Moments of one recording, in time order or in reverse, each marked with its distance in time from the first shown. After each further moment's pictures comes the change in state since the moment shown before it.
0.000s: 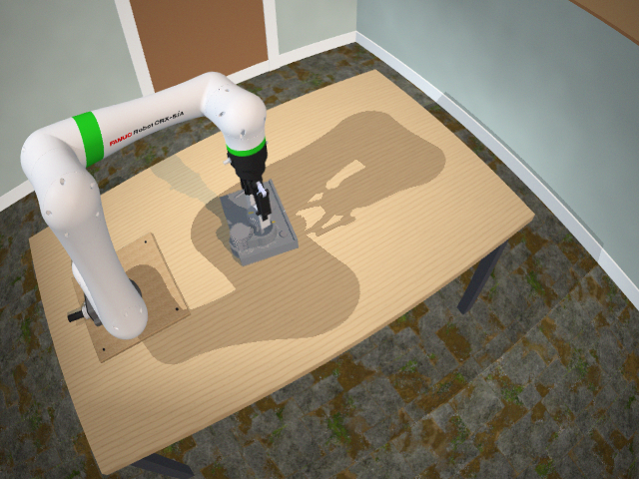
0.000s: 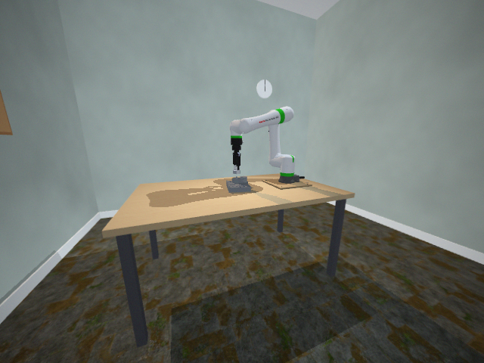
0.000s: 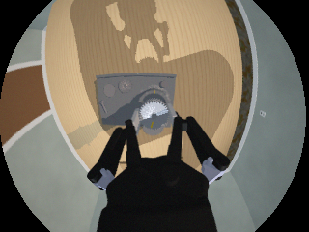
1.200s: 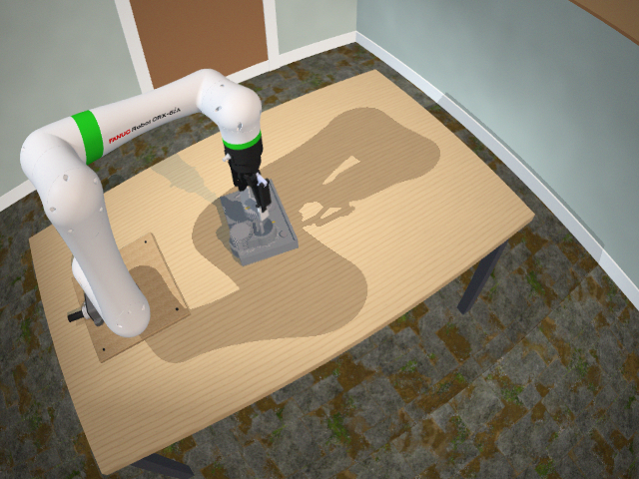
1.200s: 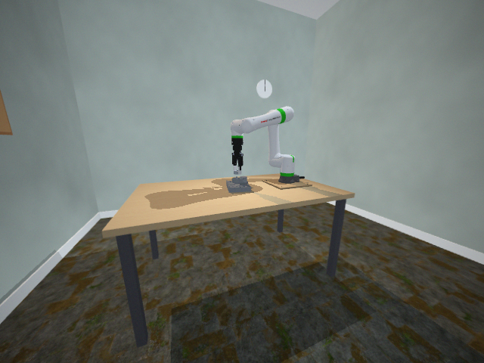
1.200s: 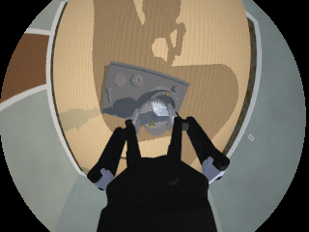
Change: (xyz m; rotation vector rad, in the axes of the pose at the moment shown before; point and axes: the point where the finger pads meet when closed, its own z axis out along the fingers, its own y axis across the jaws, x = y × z) arm 0.001 -0.025 0.000 -0.001 0.000 -0.255
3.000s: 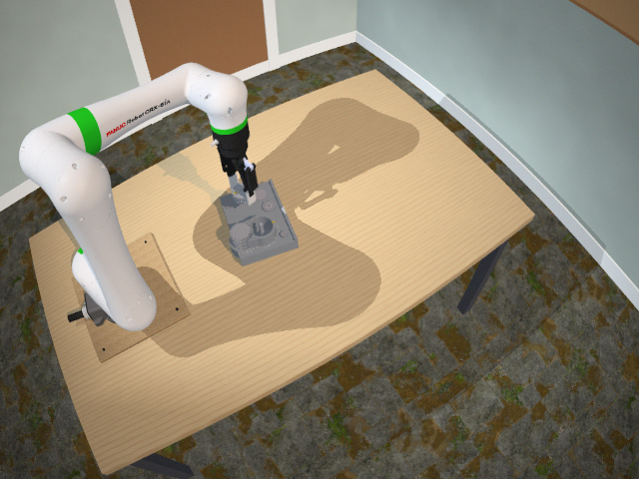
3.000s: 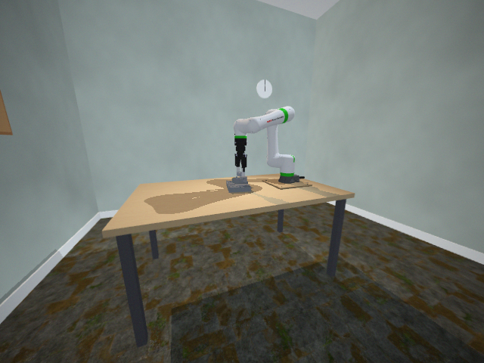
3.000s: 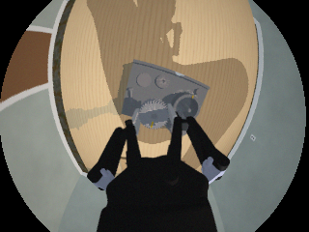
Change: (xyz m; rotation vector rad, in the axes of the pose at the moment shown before) arm 0.015 -0.067 0.003 0.001 0.000 -0.002
